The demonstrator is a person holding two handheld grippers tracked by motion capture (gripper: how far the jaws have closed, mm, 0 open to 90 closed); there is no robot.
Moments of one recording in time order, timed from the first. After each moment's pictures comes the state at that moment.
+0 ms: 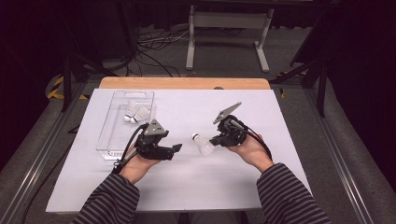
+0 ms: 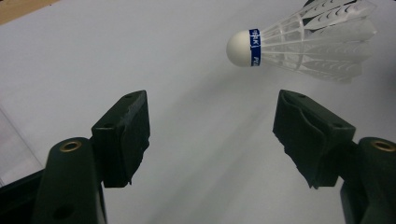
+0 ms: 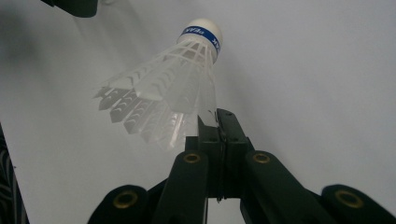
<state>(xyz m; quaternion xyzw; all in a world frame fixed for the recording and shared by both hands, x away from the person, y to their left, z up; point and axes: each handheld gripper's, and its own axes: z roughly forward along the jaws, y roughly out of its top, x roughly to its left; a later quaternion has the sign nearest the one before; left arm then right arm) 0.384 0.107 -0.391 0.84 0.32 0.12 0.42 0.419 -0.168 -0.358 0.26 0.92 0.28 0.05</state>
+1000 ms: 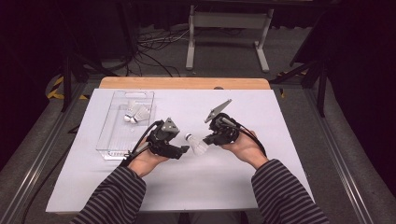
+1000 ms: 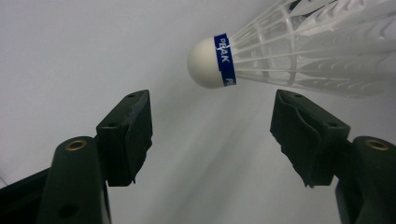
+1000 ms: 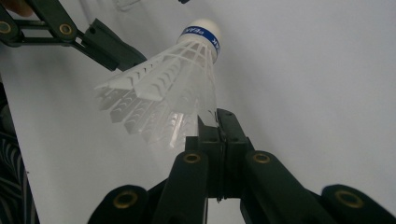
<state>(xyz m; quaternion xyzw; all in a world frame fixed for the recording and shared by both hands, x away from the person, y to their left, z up) 0.399 0.077 -0.390 0.89 0.28 0.10 0.36 0.422 -0.145 -0.350 0.23 0.93 0.27 0.04</state>
